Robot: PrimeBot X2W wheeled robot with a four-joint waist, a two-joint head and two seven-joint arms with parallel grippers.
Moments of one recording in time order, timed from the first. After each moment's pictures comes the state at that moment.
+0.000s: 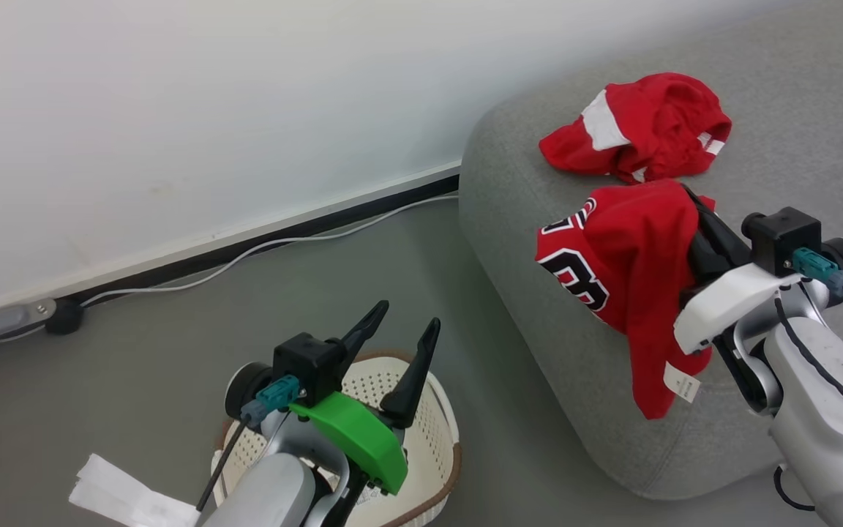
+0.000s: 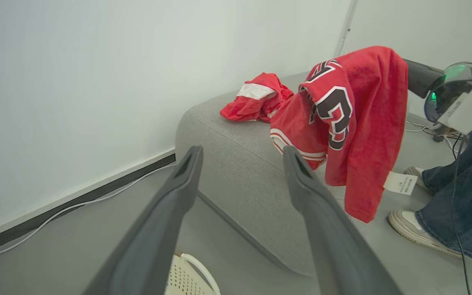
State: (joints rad) left arm -0.25 0.08 -0.65 0.18 -0.52 -0.05 -0.13; right arm -0.41 -0.32 0.45 0.45 0.33 0.02 -0.25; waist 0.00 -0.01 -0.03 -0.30
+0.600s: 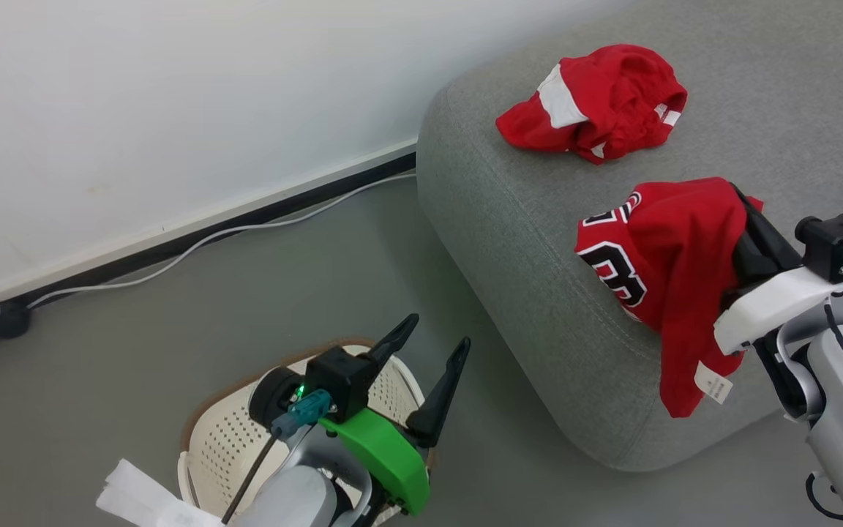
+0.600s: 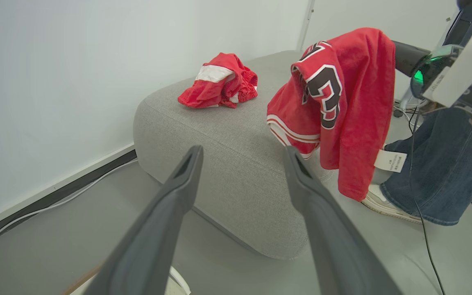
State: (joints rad) left arm -0.24 0.07 -0.70 0.16 -0.49 -0.05 -0.12; right arm -0.33 -0.38 0.39 0.38 0.37 0.01 -0.25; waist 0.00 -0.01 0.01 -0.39
